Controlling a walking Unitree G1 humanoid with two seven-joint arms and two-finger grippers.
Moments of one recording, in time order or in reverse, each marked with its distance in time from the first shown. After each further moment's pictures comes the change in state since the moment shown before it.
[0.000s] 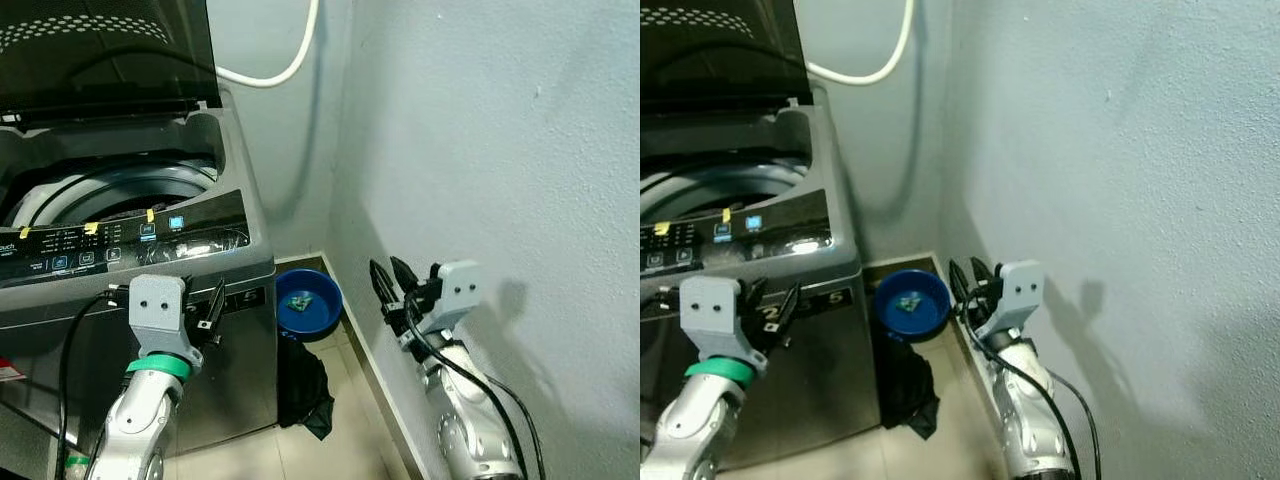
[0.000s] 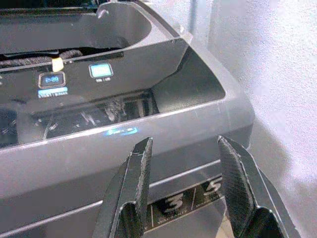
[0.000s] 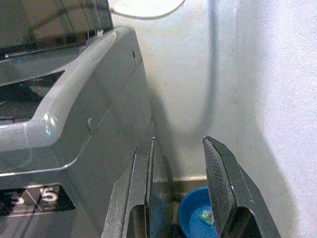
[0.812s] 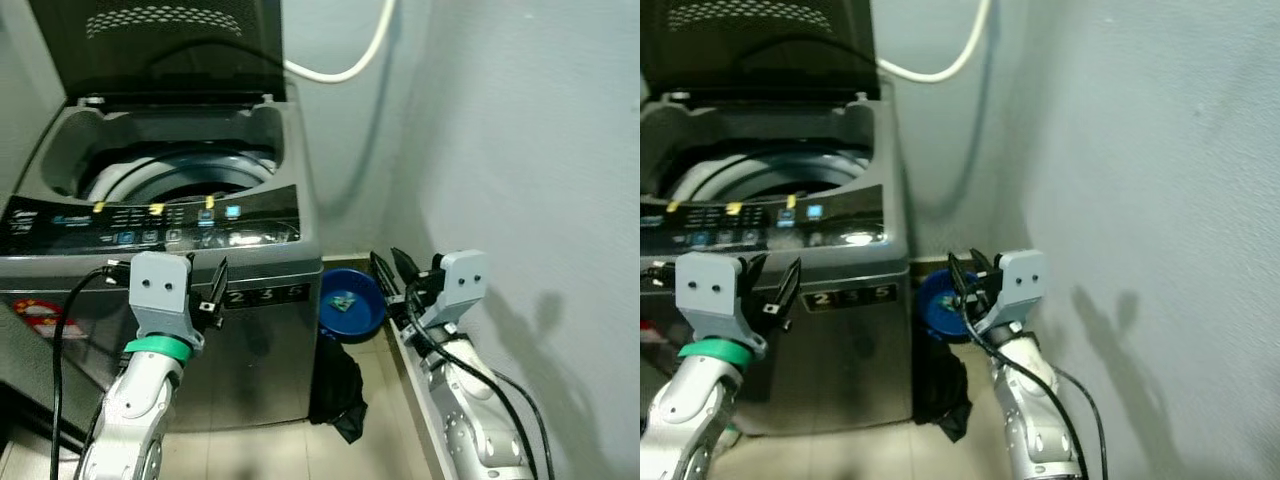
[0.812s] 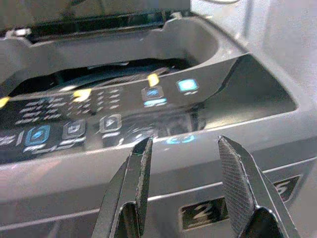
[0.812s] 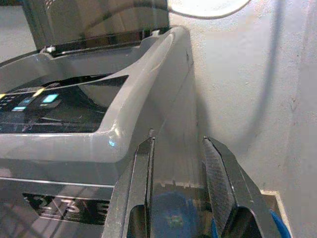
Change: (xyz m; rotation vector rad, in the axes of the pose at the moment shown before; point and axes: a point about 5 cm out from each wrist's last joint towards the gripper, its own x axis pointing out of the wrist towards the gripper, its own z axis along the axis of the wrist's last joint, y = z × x) left arm 0.006 -0.007 0.020 0.055 -0.028 -0.014; right arm -0.004 0.002 0.017 -0.024 -0.037 -0.017
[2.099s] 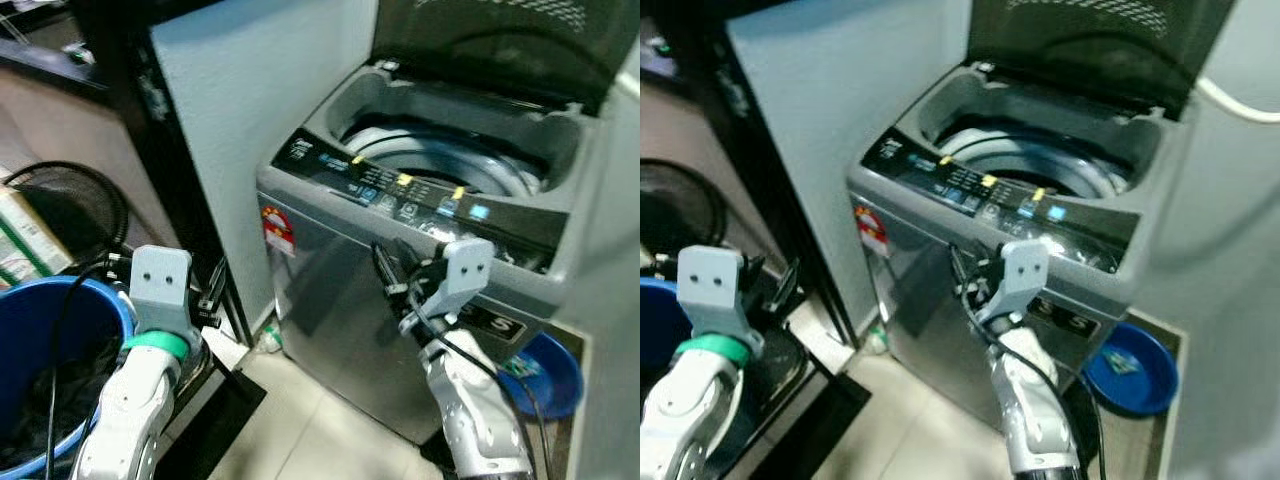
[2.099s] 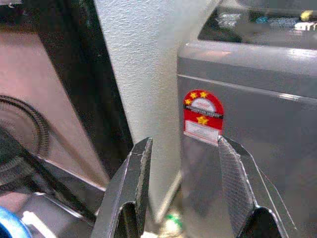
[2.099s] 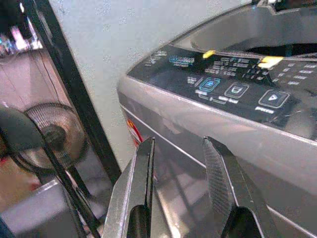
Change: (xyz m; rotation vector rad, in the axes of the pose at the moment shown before) left arm 0.007 -0.004 0.005 -0.038 0.040 -0.035; right arm 0.004 -0.004 0.007 -0.001 -0.009 -0.024
